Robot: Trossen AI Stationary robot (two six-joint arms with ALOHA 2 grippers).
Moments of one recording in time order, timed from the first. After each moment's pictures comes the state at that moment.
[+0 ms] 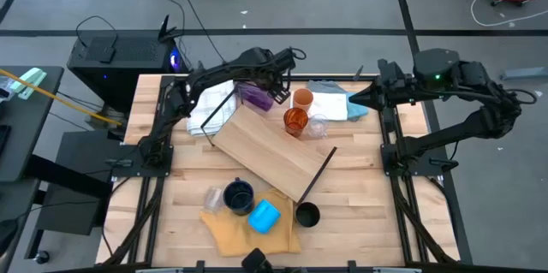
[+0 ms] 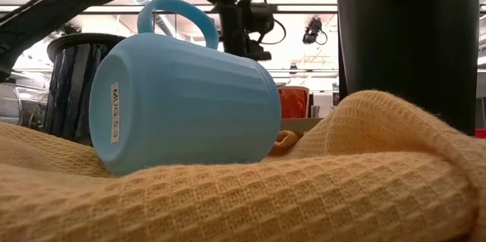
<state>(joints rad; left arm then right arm) 0.46 2.27 2.22 -1.23 -0.19 -0.29 -0.05 1.00 1.60 -1.01 0.00 0.14</state>
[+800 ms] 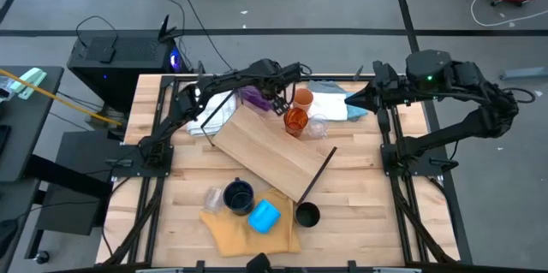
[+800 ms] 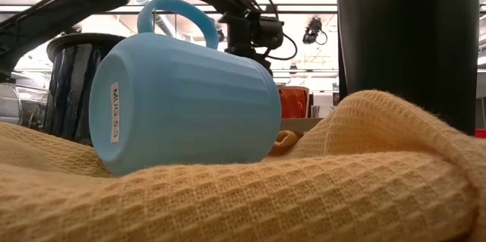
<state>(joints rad) 0.40 2.35 2.22 -1.27 -0.25 -0.21 -0.05 1.03 1.60 -1.01 0.00 0.15</state>
